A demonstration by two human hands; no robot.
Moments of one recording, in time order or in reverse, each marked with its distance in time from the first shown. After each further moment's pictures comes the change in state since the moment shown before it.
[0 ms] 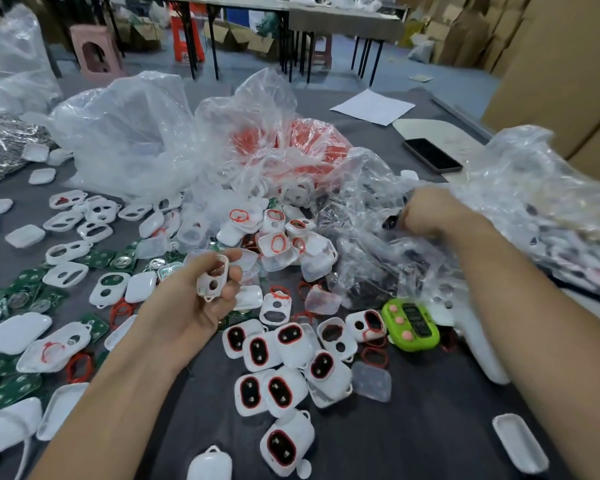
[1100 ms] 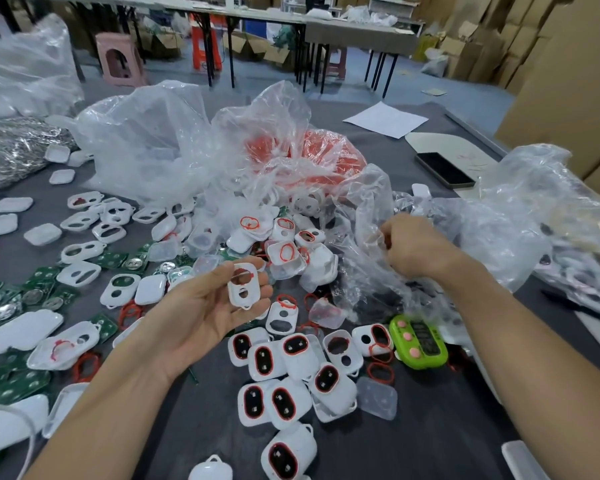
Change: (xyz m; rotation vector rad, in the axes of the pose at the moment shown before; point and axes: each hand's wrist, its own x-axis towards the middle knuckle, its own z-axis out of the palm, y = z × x) left_hand 0.007 -0.004 -0.013 0.024 -0.136 -0.006; right_hand -0.031 -0.031 0.021 0.154 0.052 -0.231
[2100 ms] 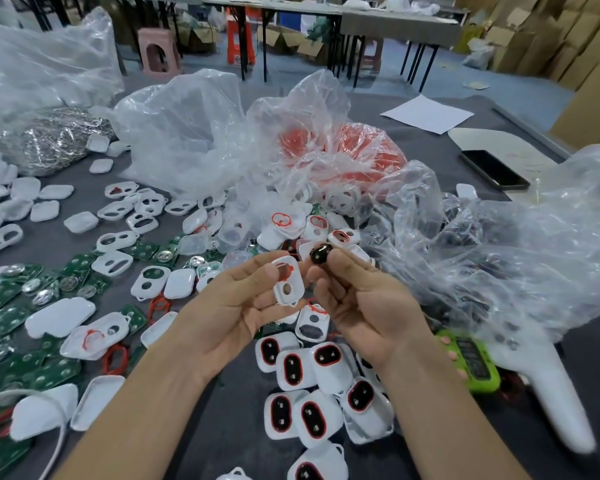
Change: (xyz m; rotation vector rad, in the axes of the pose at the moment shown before) left_hand -0.003 -0.002 0.012 0.012 -0.012 0.090; right_hand -0.069 -0.114 0.051 2.161 -0.415 0.248
